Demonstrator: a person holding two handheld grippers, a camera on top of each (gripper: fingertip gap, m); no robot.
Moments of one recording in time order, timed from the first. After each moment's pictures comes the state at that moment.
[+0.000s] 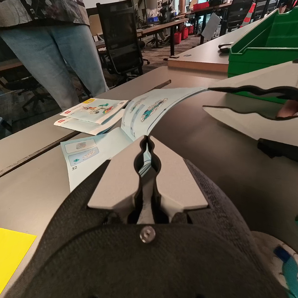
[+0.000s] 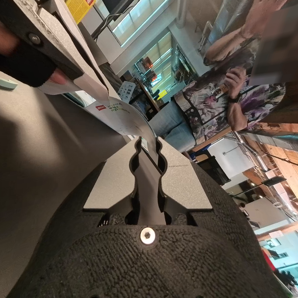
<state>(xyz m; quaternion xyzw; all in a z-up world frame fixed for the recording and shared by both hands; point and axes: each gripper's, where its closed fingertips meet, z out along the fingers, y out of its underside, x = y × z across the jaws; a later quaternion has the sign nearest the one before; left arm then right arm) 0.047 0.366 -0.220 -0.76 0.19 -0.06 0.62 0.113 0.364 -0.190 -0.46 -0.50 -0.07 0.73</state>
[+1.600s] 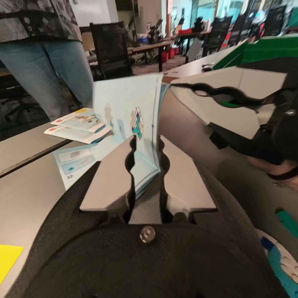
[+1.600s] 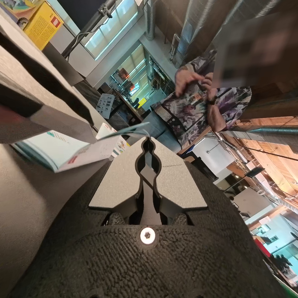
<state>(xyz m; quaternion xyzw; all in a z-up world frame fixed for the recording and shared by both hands) 0.051 0.357 -0.208 -0.73 0.20 -0.11 0.65 0.086 0.378 -0.160 -0.44 -0.43 -0.07 0.78</state>
